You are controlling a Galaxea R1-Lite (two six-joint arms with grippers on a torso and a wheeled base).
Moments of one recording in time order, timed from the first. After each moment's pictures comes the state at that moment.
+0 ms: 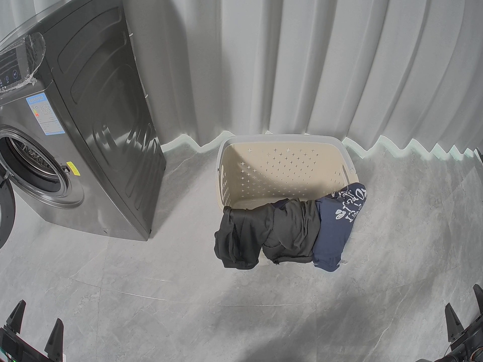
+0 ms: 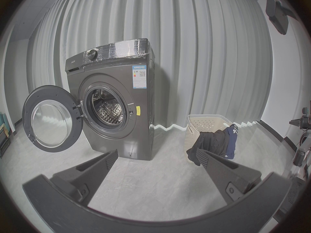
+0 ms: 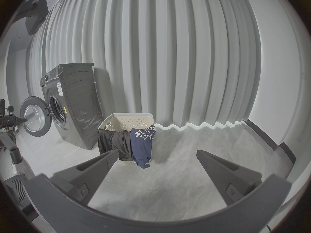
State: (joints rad) left arm 0.00 0.02 -0.02 0.00 0.02 -0.02; right arm 0.00 0.02 -0.02 0.00 0.02 0.00
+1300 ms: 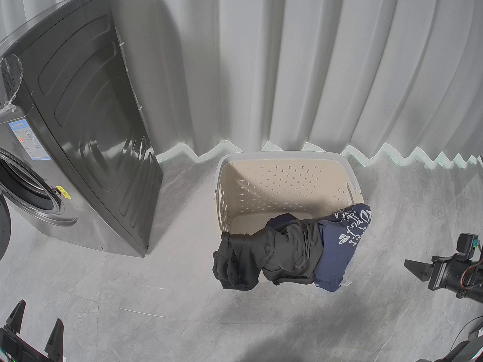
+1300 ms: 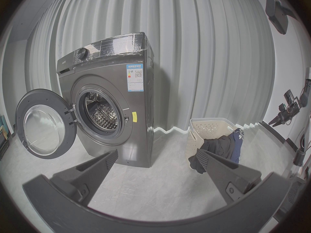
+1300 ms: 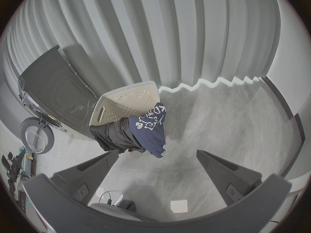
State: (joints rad) left arm 0.00 0.02 -0.02 0.00 0.01 -0.02; right arm 0.12 1.13 -0.19 -0.45 0.03 0.22
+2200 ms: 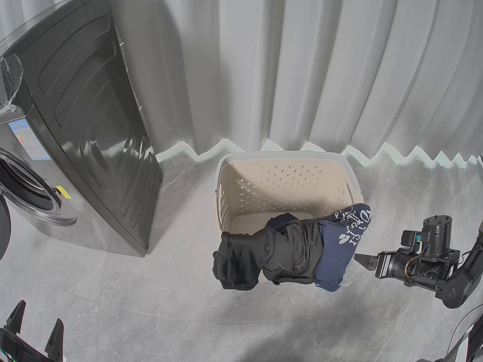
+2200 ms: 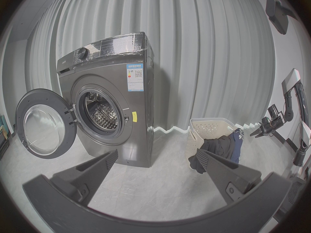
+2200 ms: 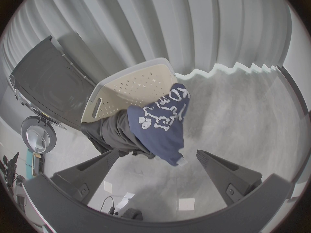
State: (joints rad) left arm 0.00 0.02 -0.02 0.00 0.02 -0.02; right arm 0.23 1.83 -0.21 -1.10 0.05 0.29
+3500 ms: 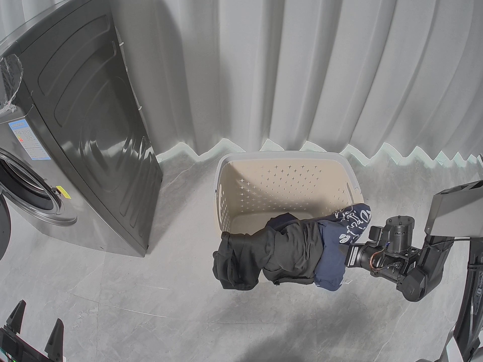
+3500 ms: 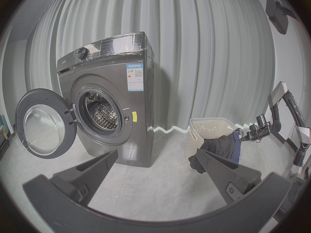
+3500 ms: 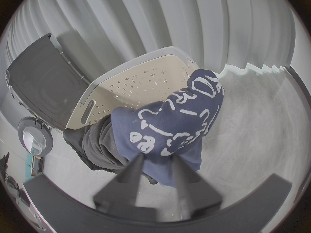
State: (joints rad) left arm 0.00 0.02 -0.02 0.00 0.02 -0.02; right arm 0.26 2.22 -0.44 -1.33 0.05 0.31
